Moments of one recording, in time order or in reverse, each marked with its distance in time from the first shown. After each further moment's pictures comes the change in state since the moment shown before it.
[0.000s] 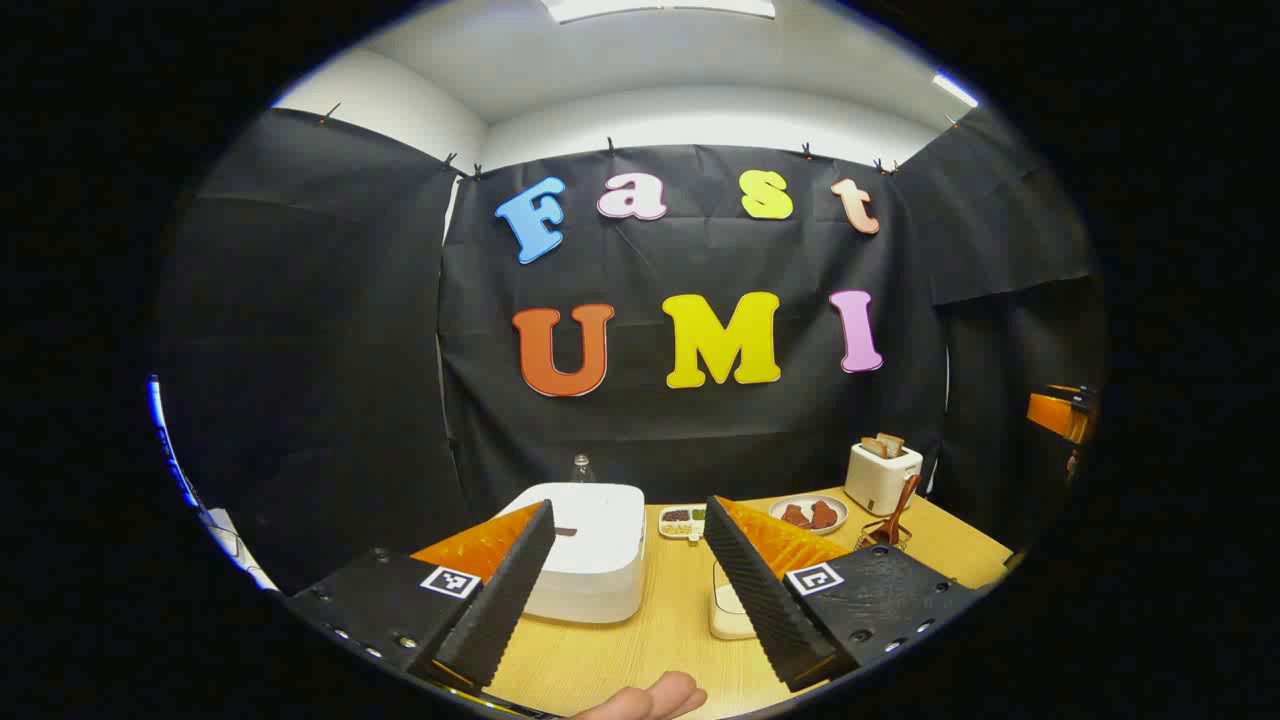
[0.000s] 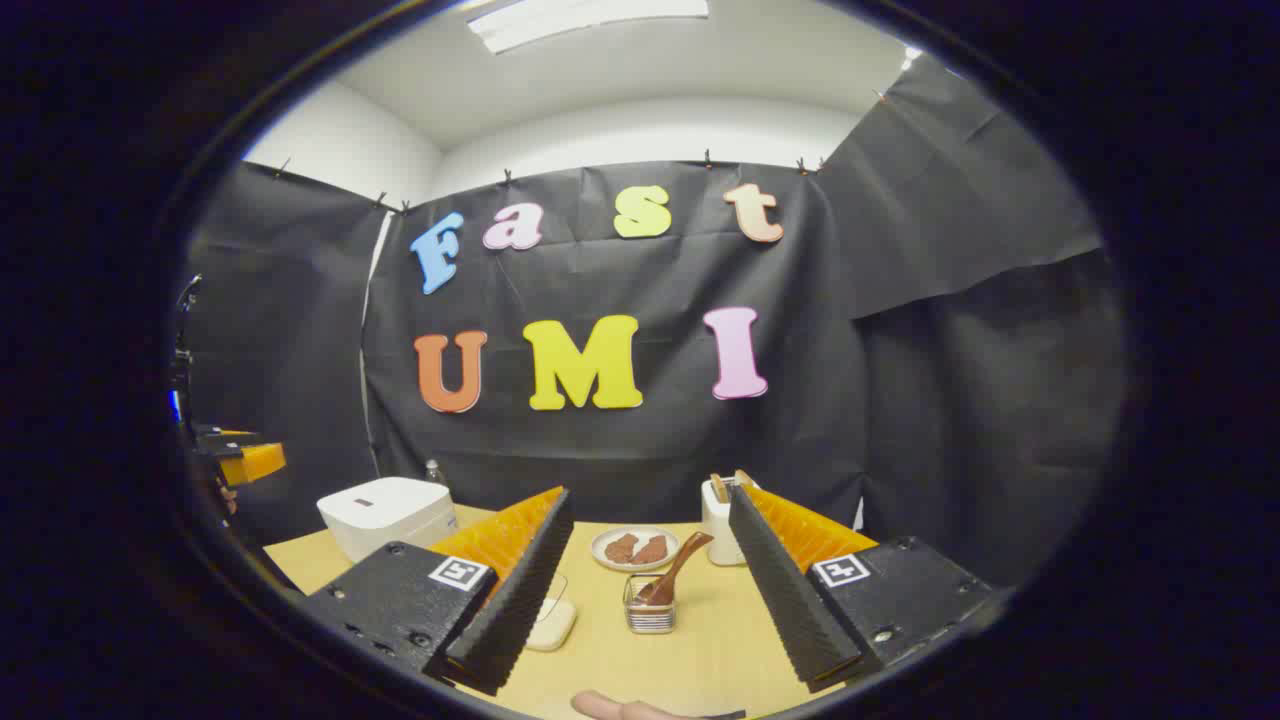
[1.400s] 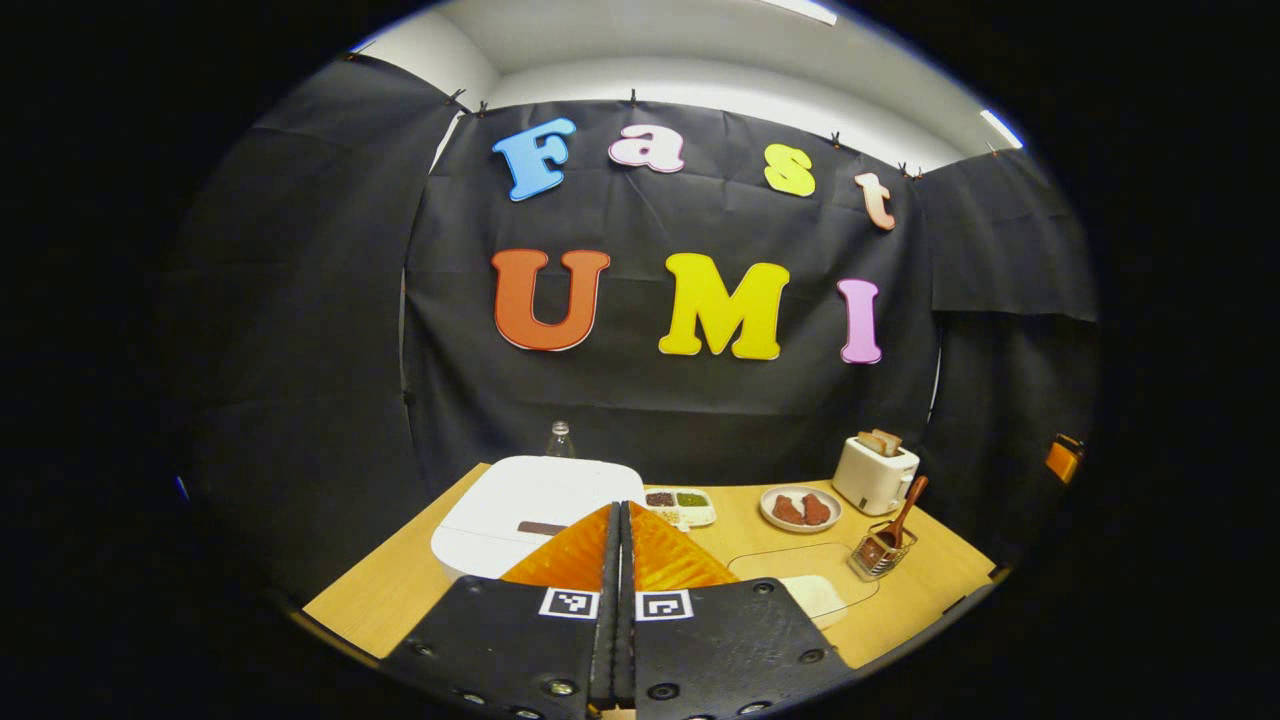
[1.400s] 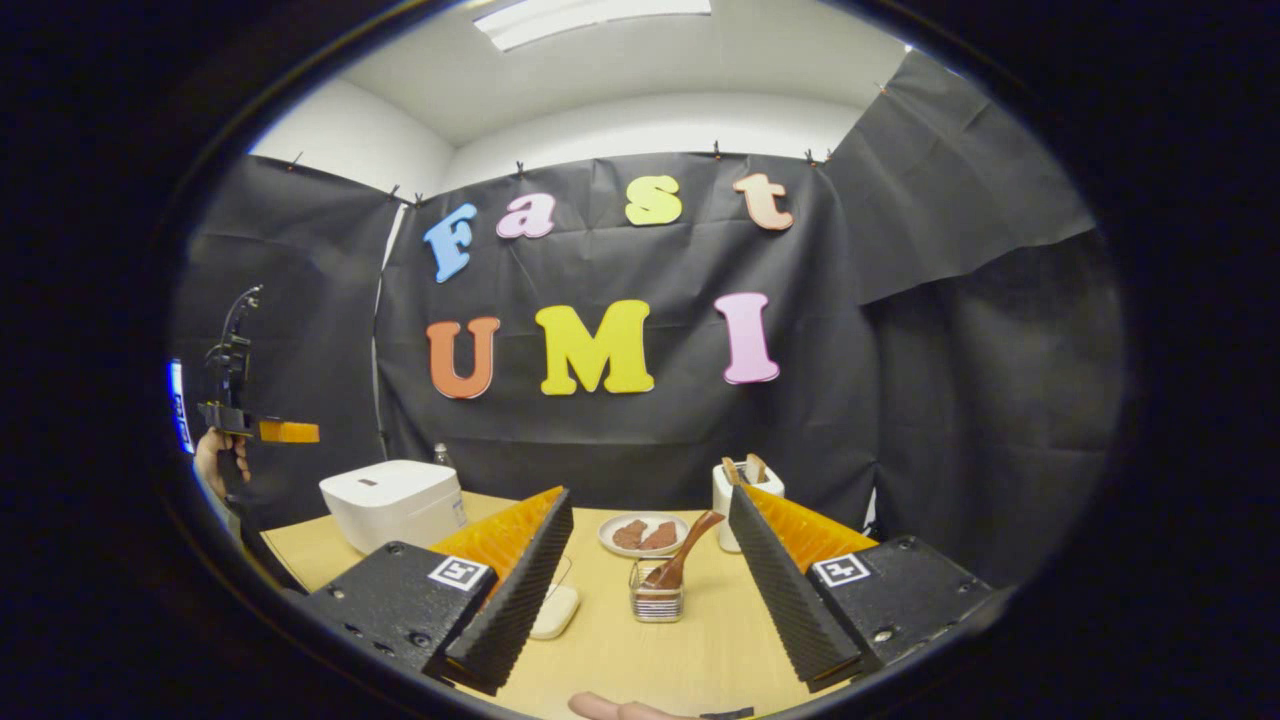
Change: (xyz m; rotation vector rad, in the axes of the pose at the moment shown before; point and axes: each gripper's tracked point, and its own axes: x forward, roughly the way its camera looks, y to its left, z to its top) left arm 0.103 0.044 -0.053 -0.084 0.146 -0.092; right arm 0.001 0.015 -0.044 -0.016 0.005 0.063
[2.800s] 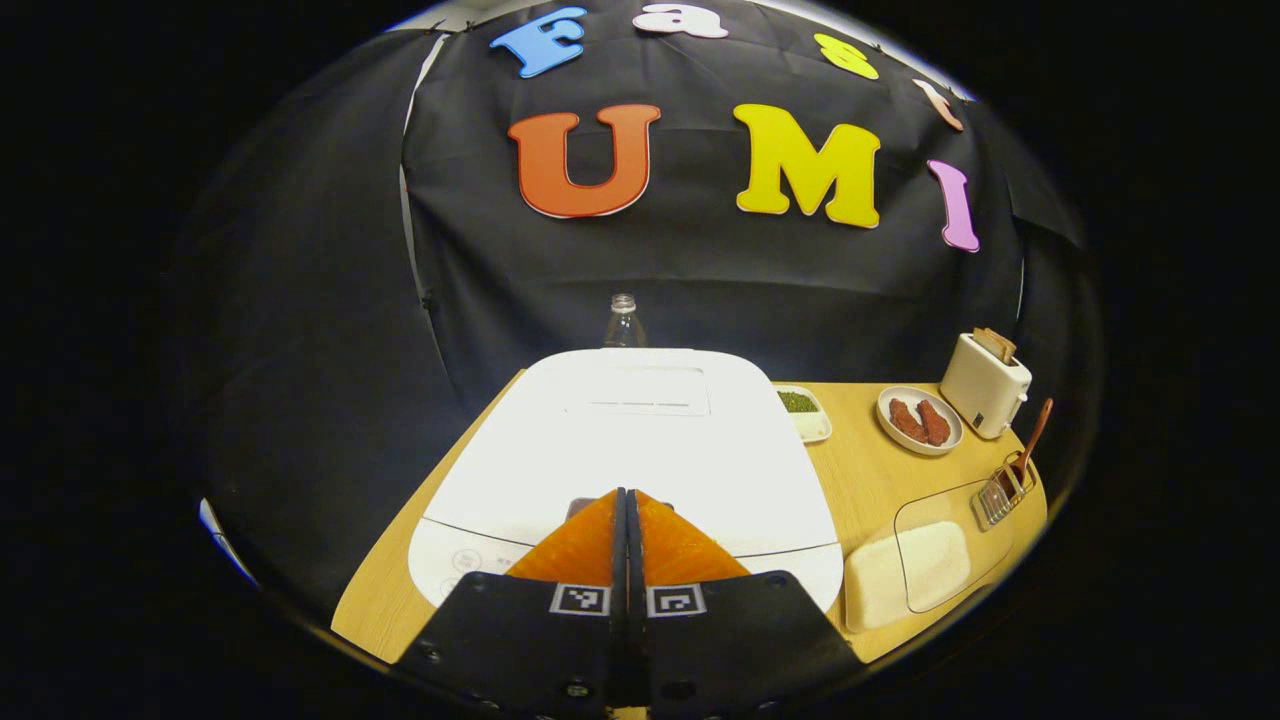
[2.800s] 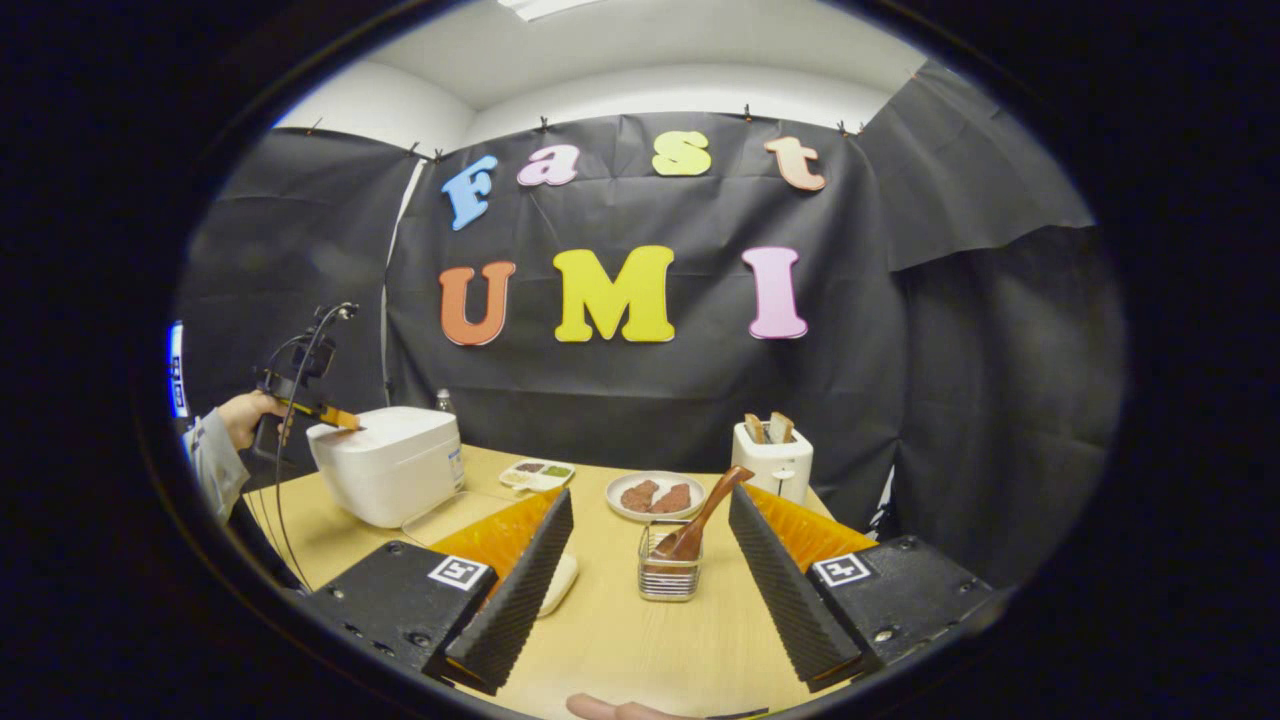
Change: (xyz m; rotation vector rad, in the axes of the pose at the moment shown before) left arm 0.119 0.072 -0.099 0.044 0.340 0.113; right arm 0.039 0.010 -0.073 -0.059 0.119 0.031
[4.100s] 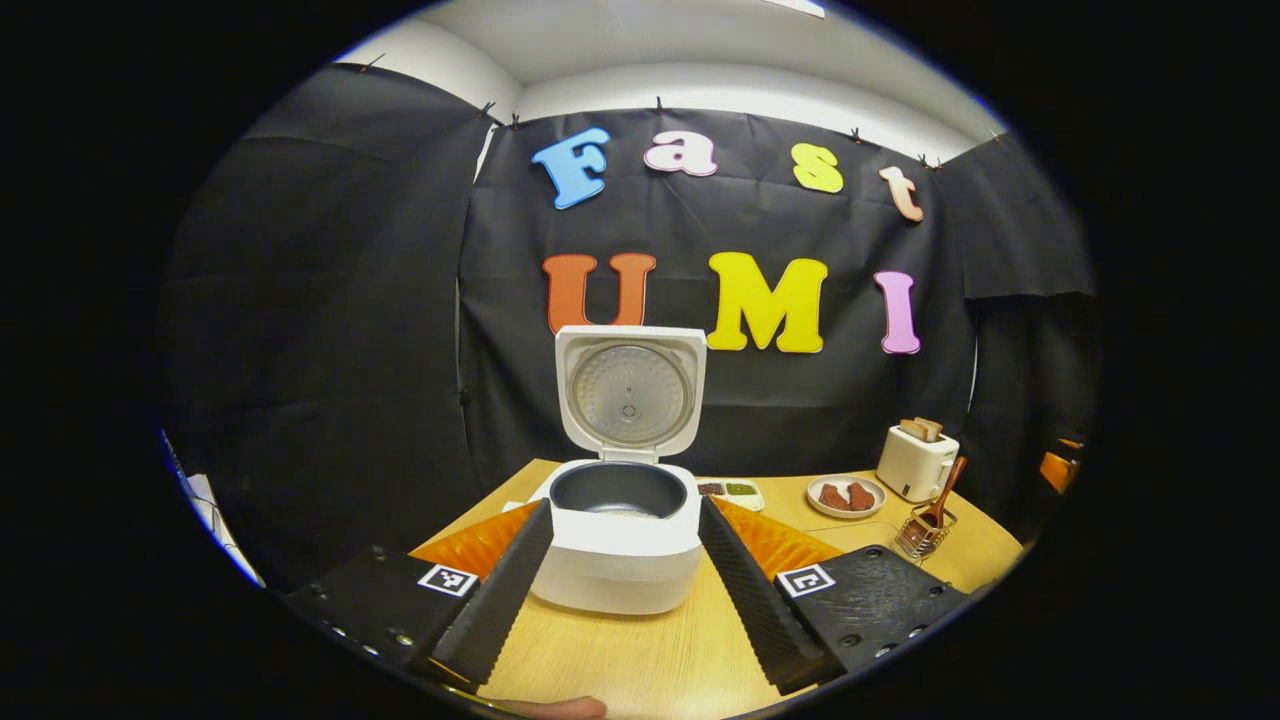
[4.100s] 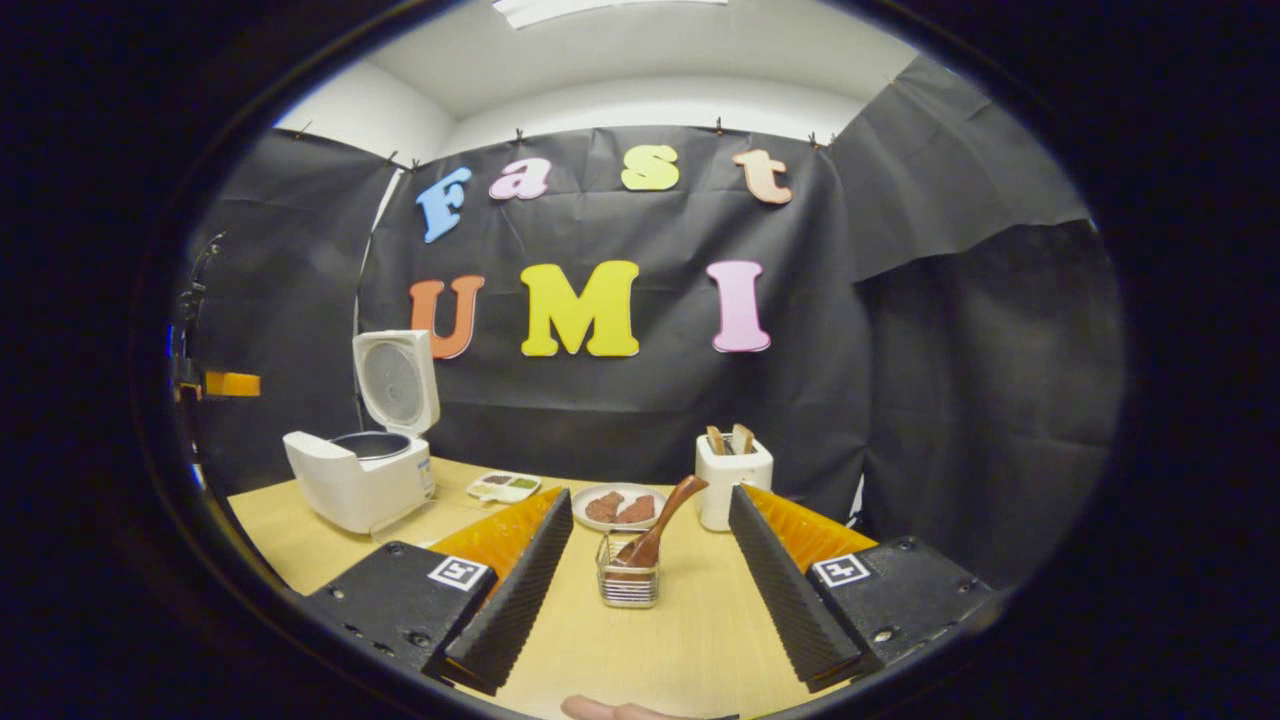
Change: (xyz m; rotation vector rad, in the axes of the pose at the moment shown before) left arm -0.205 -0.024 0.024 -0.064 -0.413 -0.006; right arm 0.006 -0.040 0.003 0.024 -0.045 -0.081
